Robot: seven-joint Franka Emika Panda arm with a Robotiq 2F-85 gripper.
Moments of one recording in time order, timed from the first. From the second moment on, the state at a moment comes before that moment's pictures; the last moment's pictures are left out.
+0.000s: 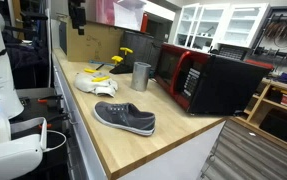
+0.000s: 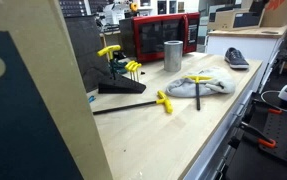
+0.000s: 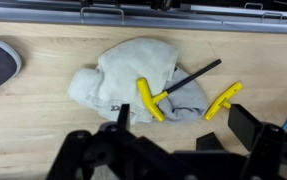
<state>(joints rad) 0.01 -1.03 -0.14 -2.73 0.08 1.85 -0.13</state>
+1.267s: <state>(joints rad) 0.00 -0.78 -0.15 -2.70 0.03 1.97 -0.16</state>
